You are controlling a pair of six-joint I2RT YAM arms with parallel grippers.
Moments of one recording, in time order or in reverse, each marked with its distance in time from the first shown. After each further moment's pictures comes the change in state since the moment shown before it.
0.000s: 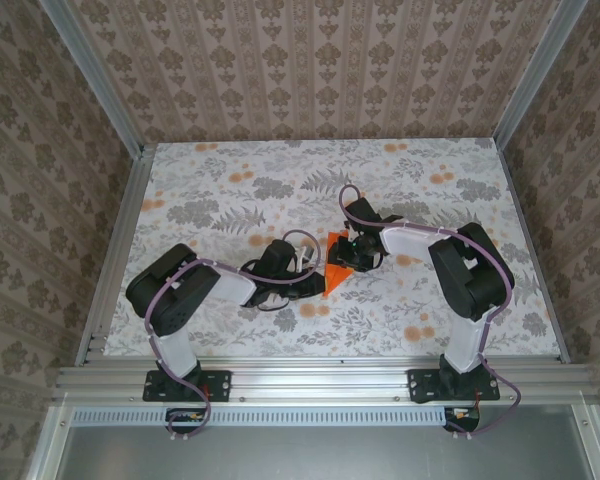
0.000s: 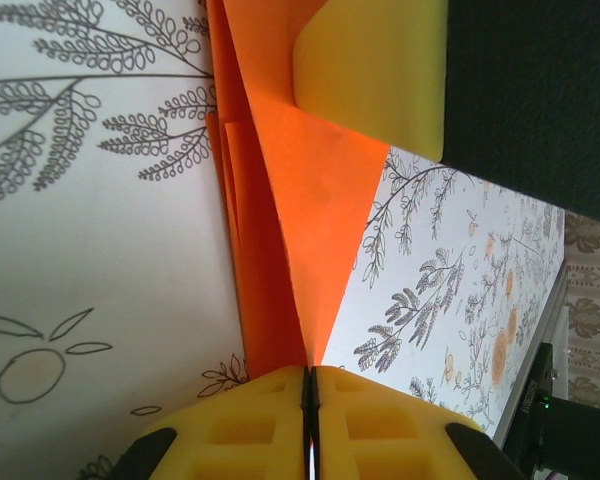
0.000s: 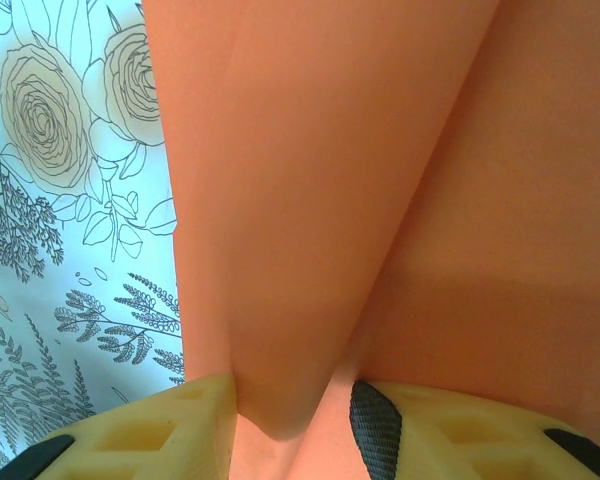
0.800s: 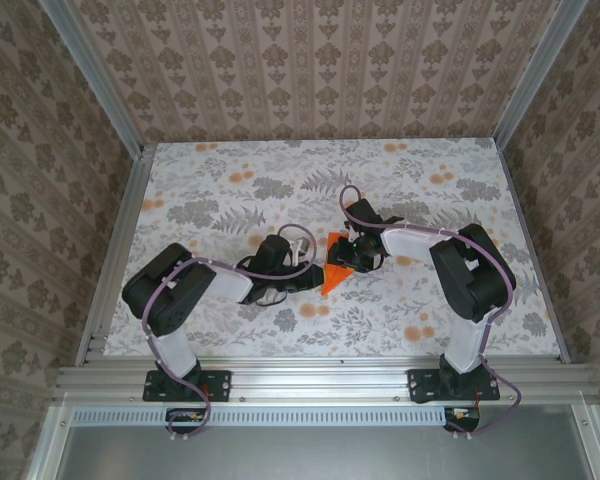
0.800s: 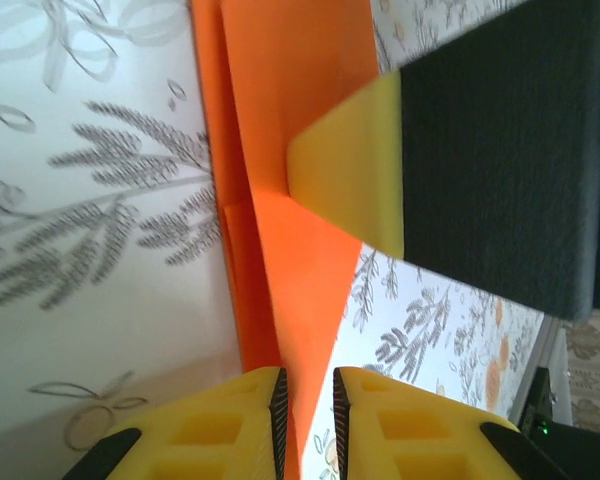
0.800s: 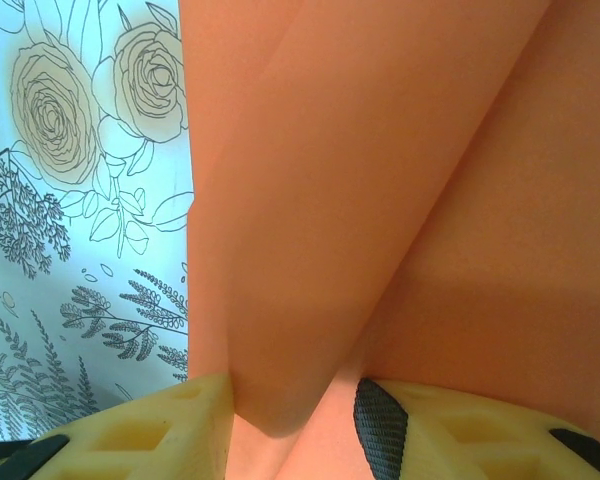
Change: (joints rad) left arm 0.034 -0.012 0.003 0.031 -0.004 0.027; right arm 0.000 -0.012 -0.017 0.024 -0.003 -0.001
